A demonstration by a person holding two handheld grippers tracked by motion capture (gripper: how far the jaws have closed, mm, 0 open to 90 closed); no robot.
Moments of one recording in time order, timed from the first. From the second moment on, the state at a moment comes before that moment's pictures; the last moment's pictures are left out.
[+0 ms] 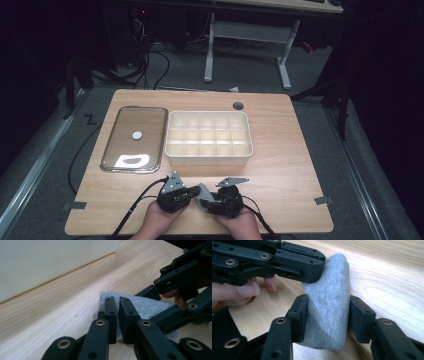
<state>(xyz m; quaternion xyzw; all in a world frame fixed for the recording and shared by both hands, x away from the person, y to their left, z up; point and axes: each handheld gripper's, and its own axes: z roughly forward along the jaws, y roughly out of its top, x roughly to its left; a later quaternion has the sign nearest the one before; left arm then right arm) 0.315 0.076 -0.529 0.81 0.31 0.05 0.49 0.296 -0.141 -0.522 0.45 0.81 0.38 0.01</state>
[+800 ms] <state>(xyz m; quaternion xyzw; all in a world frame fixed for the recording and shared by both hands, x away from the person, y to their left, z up) 0.314 0.156 -0.525 0.79 0.37 0.15 0.46 0.300 -0.152 -0.500 0.41 0.82 0.38 0.10</state>
